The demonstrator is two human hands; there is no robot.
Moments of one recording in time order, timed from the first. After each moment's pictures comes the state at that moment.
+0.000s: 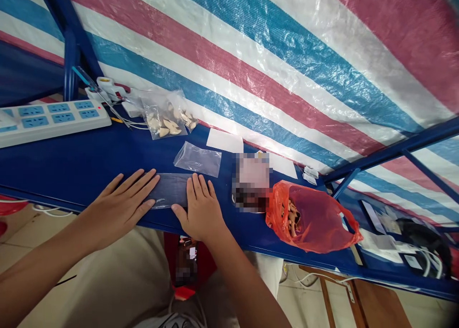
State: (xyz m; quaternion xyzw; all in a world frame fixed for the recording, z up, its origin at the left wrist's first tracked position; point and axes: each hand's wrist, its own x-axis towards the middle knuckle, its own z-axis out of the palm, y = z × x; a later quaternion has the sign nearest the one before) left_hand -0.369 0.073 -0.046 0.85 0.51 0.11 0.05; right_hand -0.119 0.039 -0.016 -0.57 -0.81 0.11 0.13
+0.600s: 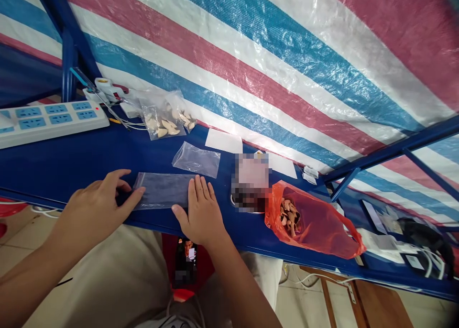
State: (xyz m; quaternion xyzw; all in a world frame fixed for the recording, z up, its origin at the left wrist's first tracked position) left_hand -0.365 0.071 -0.016 0.72 0.67 0.16 0.08; right_hand -0.115 0.033 -0.018 -0.57 -0.79 0.14 0.15
